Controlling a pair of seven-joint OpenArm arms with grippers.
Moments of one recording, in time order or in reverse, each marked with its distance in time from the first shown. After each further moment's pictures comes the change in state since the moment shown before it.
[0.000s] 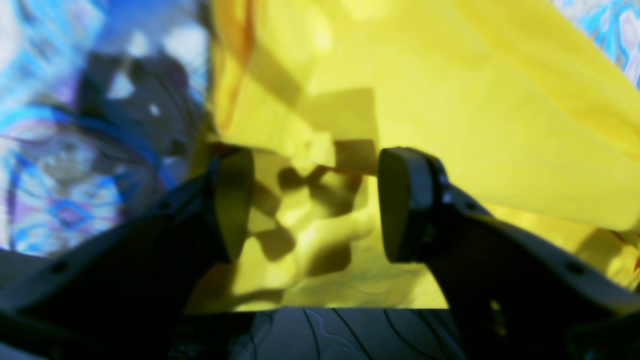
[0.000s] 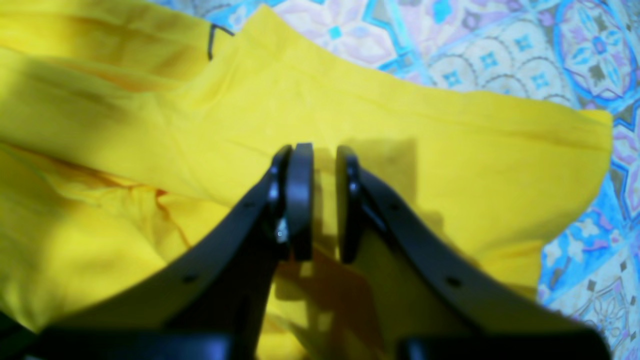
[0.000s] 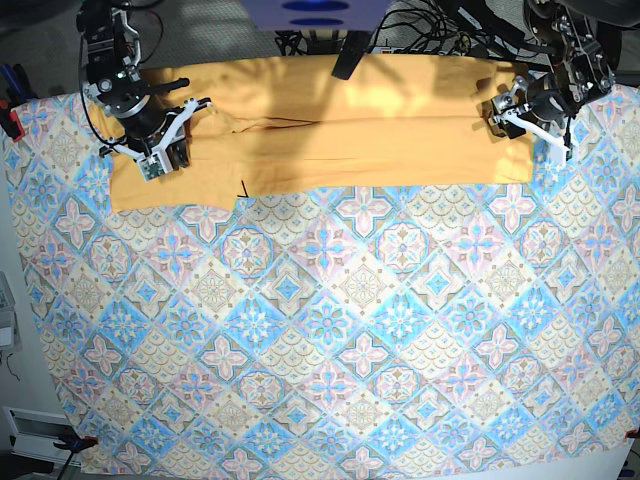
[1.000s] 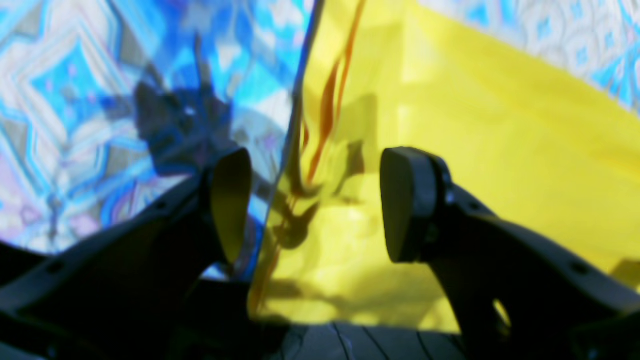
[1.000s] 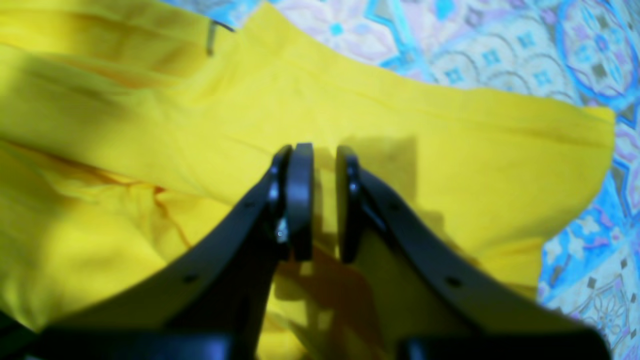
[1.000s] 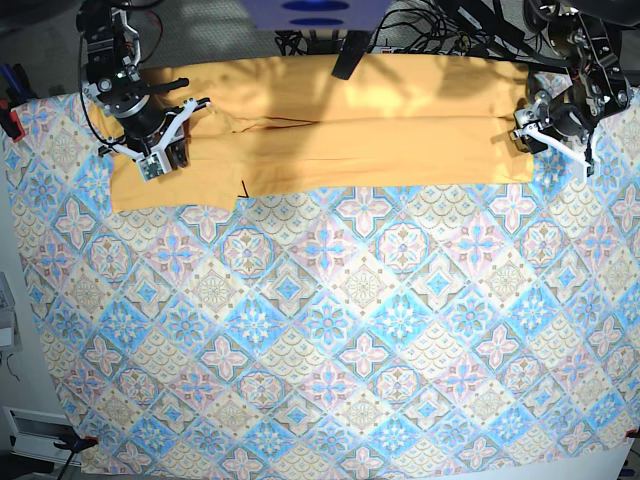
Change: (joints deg) left arm -2.9 -3.8 -1.7 -1.6 2.7 0.4 -0.4; right arm 0.0 0.0 0.0 0.0 0.0 0.0 -0.2
